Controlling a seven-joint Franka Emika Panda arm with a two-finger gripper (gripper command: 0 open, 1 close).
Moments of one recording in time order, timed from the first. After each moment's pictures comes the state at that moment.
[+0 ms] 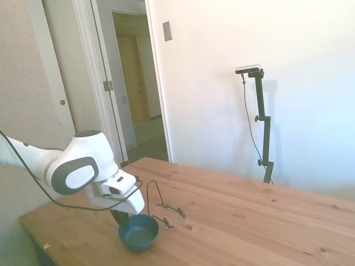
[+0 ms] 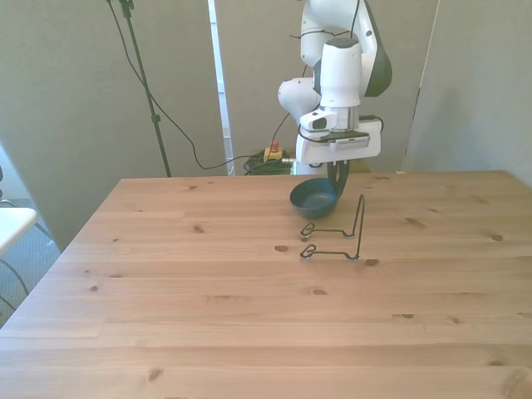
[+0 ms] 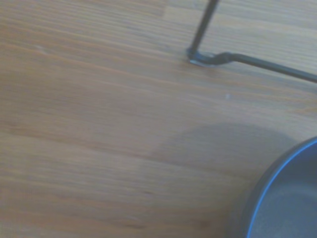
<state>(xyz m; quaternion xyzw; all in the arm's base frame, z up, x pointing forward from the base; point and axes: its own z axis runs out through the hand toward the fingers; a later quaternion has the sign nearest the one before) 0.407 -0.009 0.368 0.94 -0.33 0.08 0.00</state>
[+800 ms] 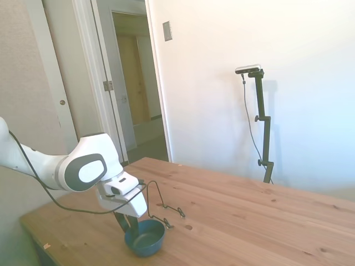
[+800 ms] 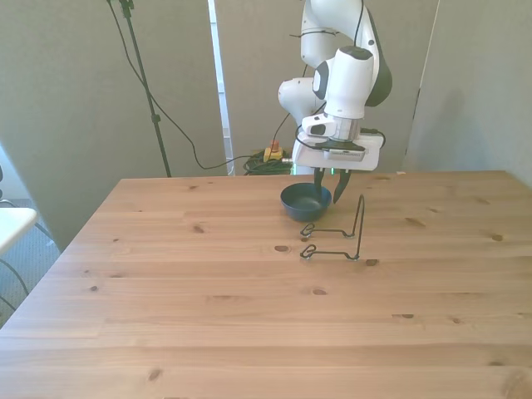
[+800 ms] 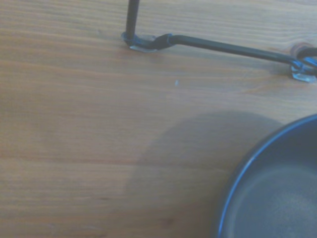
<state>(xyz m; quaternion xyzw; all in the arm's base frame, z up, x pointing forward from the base) 0.414 -0.009 0.367 0.92 -0.38 0.07 0.05</state>
